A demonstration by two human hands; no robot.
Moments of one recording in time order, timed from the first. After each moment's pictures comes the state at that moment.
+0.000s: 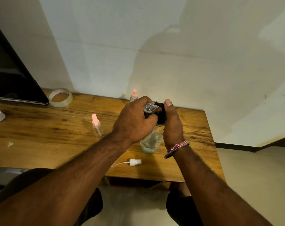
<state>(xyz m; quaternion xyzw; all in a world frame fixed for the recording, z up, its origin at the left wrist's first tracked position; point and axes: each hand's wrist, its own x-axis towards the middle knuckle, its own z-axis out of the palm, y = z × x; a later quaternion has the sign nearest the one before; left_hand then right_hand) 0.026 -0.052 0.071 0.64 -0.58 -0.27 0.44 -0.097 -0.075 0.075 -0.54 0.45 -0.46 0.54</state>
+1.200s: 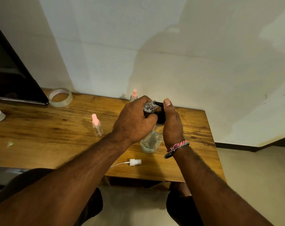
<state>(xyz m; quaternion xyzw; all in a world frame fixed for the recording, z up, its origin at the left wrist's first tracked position) 0.026 -0.052 0.072 0.64 -0.57 -0.27 0.44 -0.098 -0.079 0.070 -0.55 0.44 -0.47 0.53</state>
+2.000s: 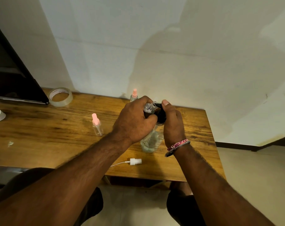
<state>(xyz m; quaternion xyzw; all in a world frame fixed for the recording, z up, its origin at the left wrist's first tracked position) 0.027 -0.054 0.066 0.64 -0.58 -0.26 0.43 -0.100 -0.087 0.061 -0.54 0.45 -0.47 0.53</state>
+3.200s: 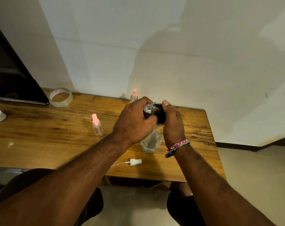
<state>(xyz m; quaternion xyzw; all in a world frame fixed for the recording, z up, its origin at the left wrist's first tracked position) 0.026 -0.052 0.065 0.63 -0.57 -0.27 0.44 -0.098 -0.085 0.064 -0.54 0.45 -0.48 0.53</state>
